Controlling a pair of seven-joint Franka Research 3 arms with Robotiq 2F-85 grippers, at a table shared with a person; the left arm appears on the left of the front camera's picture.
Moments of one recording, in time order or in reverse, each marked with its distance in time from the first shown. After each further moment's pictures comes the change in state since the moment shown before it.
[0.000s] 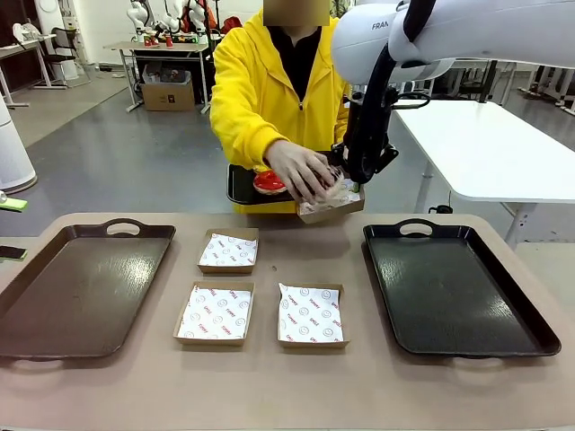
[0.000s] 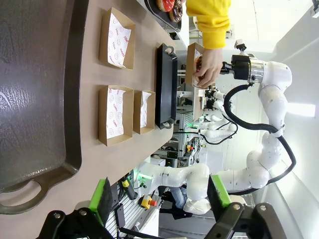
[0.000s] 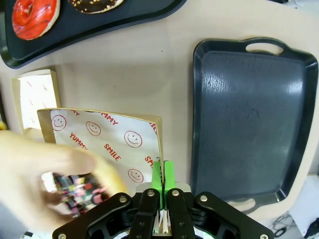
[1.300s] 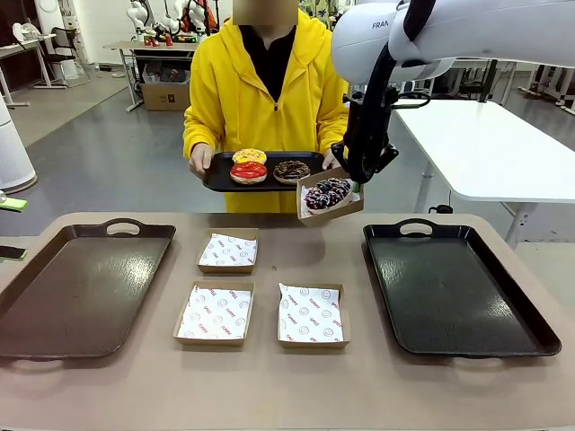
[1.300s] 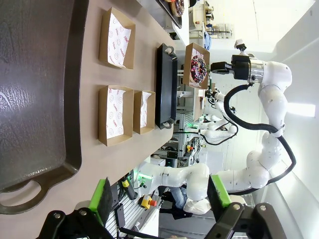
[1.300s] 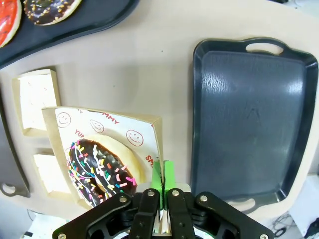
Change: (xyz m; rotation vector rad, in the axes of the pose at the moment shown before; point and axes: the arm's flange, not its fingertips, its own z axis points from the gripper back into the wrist) left arm 0.000 0.000 0.000 0.000 0.000 0.000; right arm 0.000 0.000 0.000 0.000 0.000 0.001
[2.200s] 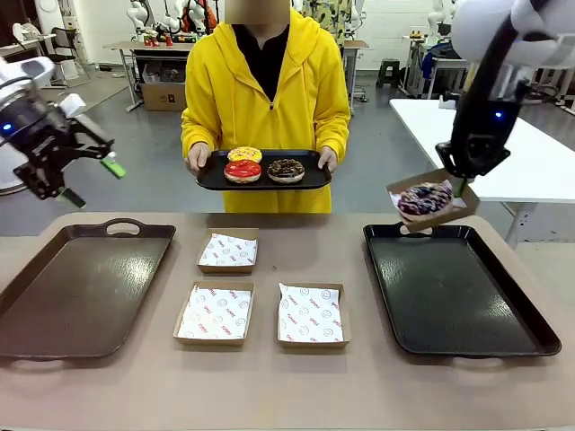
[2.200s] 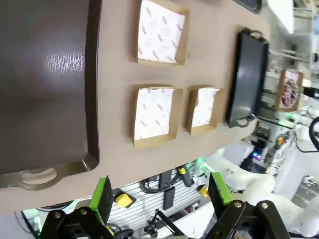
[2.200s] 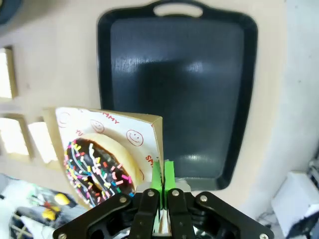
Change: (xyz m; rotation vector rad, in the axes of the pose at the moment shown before) left arm 0.083 -0.167 -0.132 0.643 0.172 0.016; right arm -0.028 -0.196 0.012 0.037 0.076 0.062
